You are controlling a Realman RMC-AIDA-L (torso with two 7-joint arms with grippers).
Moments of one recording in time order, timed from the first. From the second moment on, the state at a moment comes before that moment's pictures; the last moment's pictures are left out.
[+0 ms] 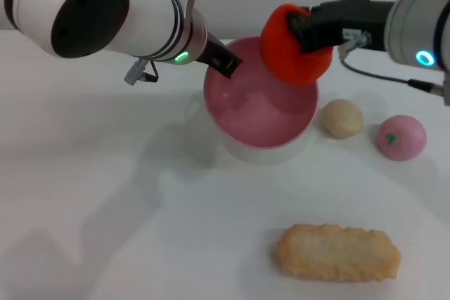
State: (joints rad) left arm -0.75 -2.07 1.85 1.40 -0.26 -1.08 0.02; right arm 0.30 2.08 -1.74 -1.86 0.49 0.99 -0.12
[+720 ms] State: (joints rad) left arm -0.76 -2.07 1.84 1.43 -0.29 -1.07 0.05; right arm 0.37 2.08 -1.77 -1.72 0.55 0.96 -0.12
